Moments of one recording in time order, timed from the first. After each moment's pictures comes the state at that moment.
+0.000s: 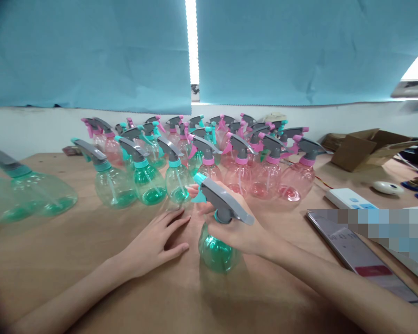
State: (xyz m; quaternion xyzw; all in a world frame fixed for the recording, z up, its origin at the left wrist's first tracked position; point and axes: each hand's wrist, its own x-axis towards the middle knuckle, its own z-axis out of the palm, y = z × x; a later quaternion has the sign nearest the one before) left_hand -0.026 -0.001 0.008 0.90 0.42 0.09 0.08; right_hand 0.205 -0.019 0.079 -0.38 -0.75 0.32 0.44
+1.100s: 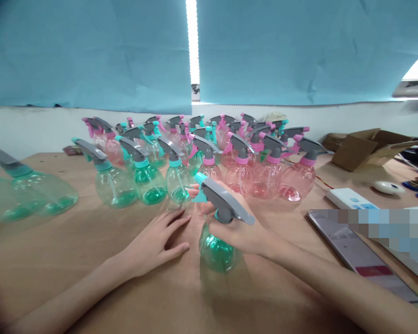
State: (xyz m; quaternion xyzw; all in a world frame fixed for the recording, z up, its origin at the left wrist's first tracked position) left_hand -0.026 -0.001 0.006 0.90 0.42 0.09 0.07; right_hand 0.207 -0.016 0.076 -0.38 -0.75 0.32 0.43
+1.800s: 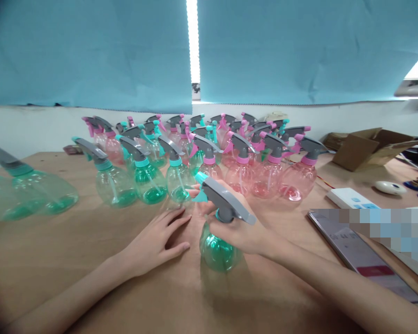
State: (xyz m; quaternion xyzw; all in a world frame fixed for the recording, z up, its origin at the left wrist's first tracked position) left_hand -0.026 -0.001 0.007 0.91 0.41 0.10 0.05; right_hand 0.209 -0.016 0.074 -0.38 -0.75 0.34 0.42
